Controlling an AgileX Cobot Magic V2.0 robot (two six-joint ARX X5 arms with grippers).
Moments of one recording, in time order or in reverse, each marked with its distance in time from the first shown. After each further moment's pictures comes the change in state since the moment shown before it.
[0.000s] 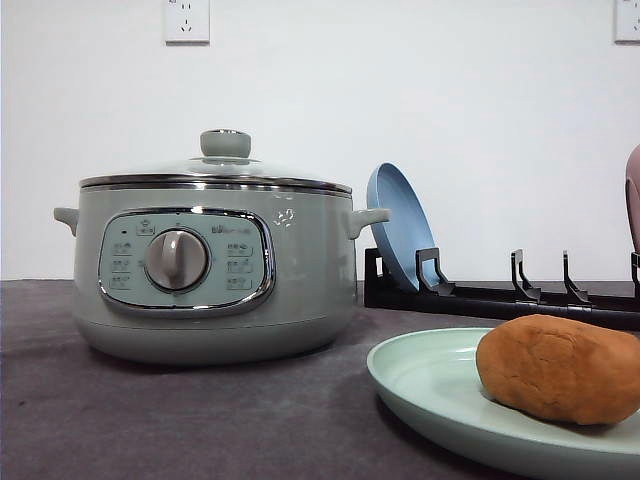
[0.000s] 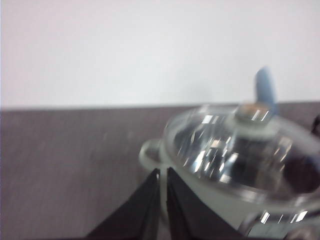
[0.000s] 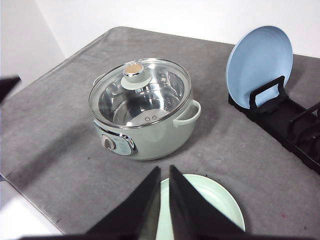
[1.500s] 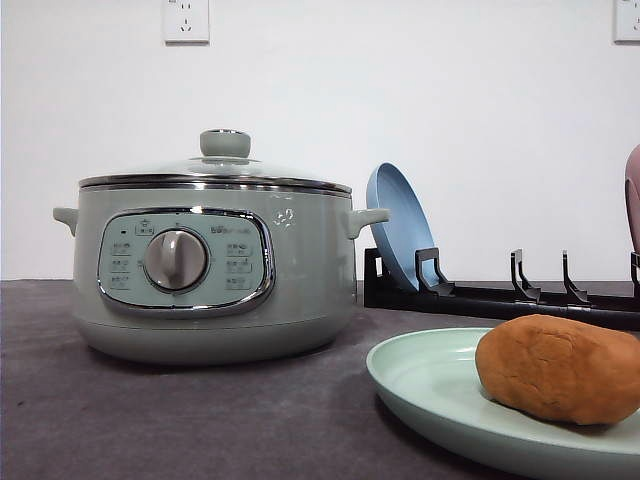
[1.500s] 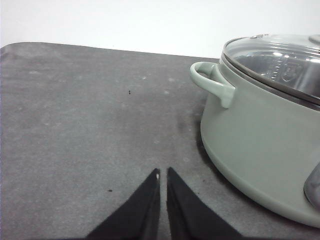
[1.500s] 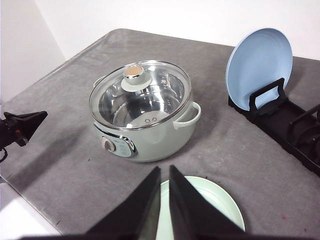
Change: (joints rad) left_arx -0.073 -0.116 -0.273 0.068 -0.226 -0.047; right_arx 0.000 0.000 0.000 0.007 0.000 0.000
